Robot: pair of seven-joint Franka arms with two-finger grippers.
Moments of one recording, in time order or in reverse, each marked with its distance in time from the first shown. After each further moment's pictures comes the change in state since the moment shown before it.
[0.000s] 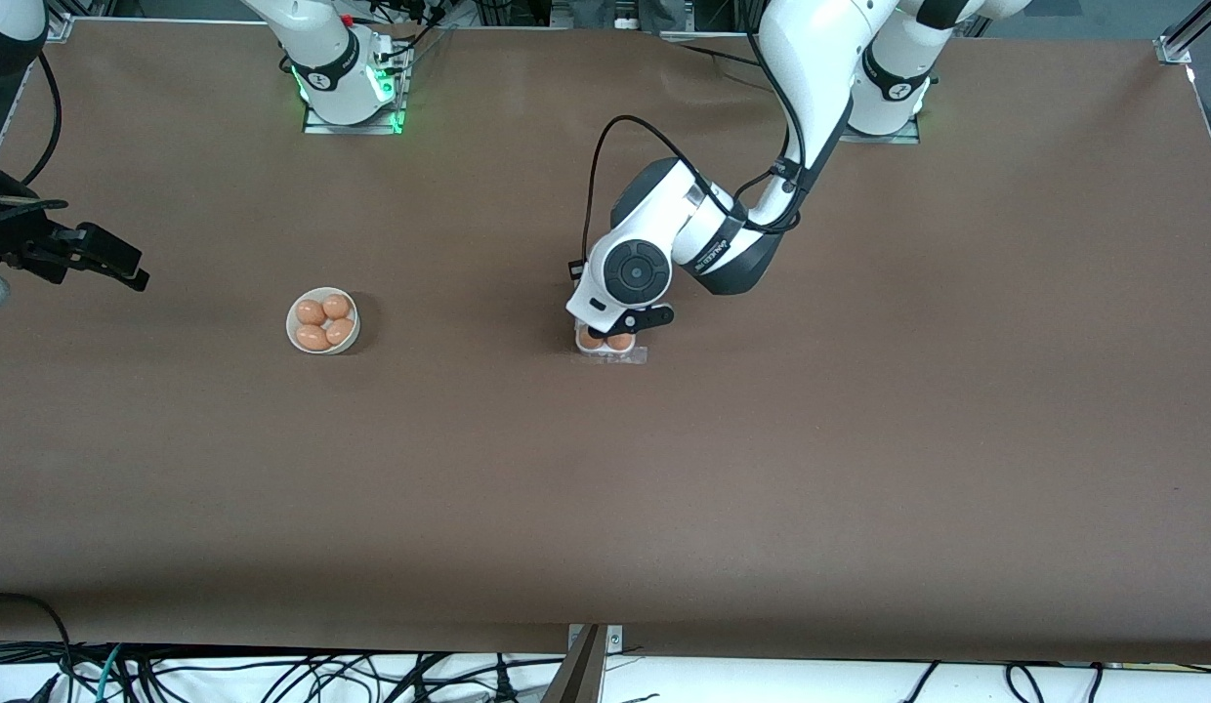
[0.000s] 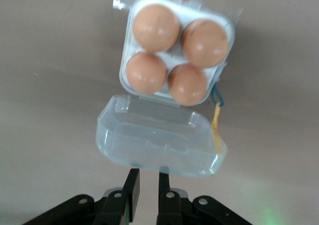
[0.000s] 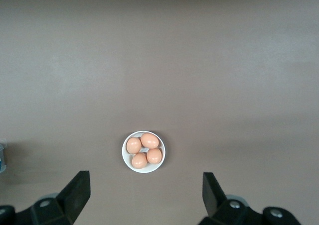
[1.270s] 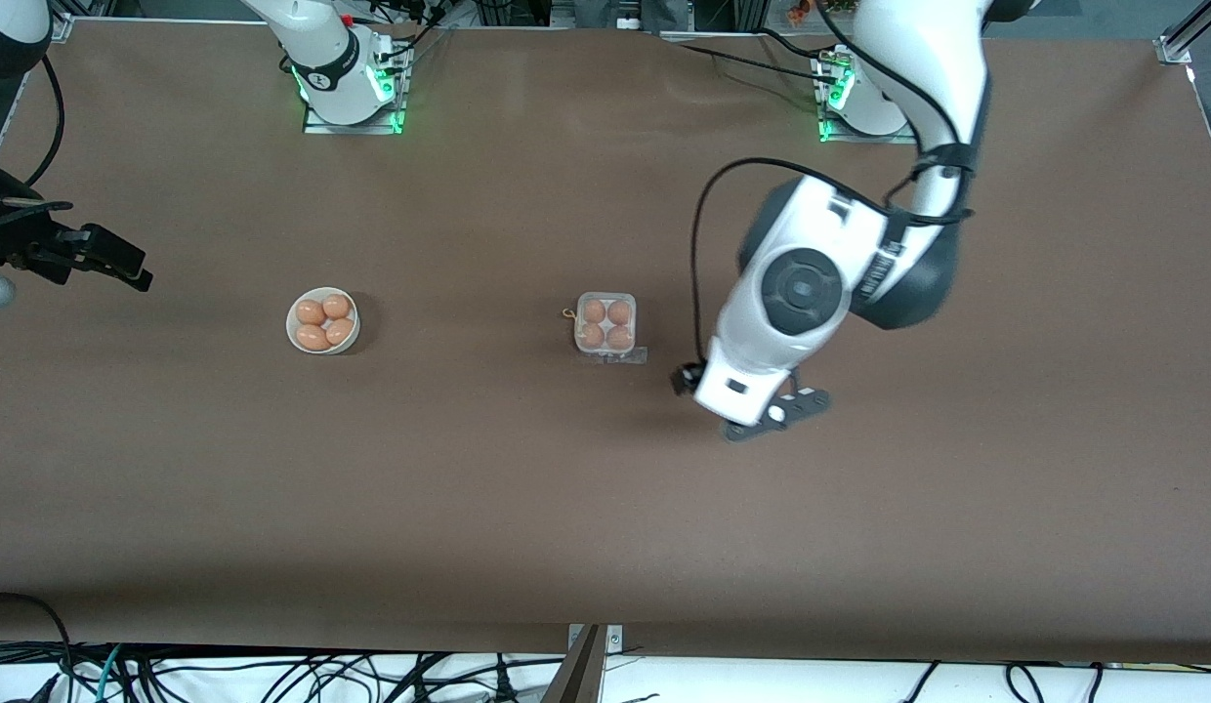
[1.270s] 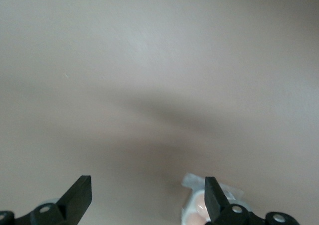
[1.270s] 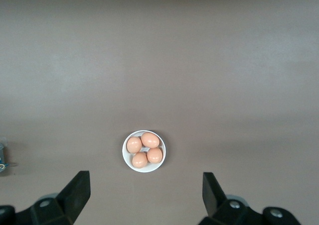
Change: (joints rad) left arm 0.151 -0.043 0.183 0.192 0.230 -0.009 0.094; right arm 0.001 0.001 0.003 -0.003 0.000 0.001 0.000
